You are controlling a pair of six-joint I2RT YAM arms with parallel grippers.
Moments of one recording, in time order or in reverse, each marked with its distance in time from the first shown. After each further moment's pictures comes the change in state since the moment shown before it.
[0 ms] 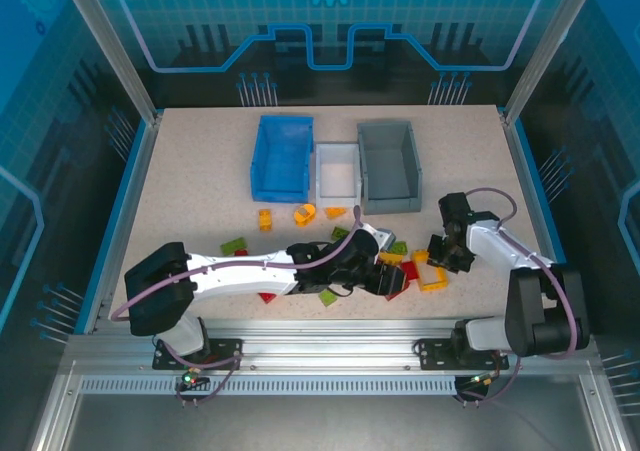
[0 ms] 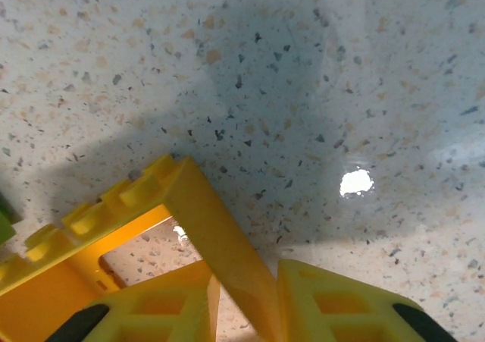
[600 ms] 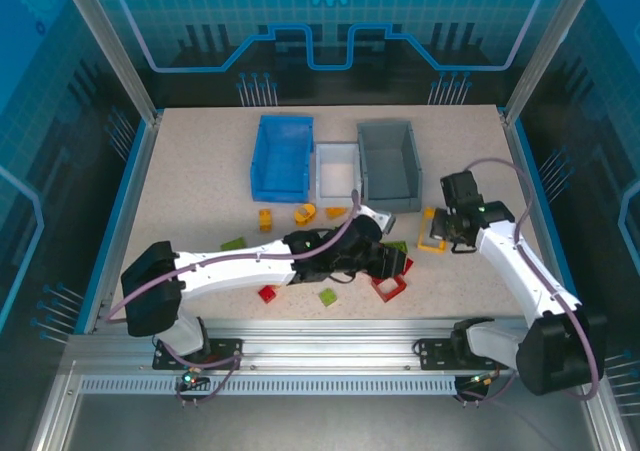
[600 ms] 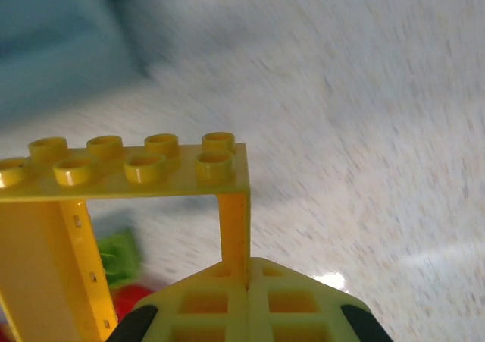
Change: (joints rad) left arm 0.041 -0.034 0.148 -0.174 -0.140 0.035; right arm 0.129 -0.184 0.241 -0.070 0.211 -0.034
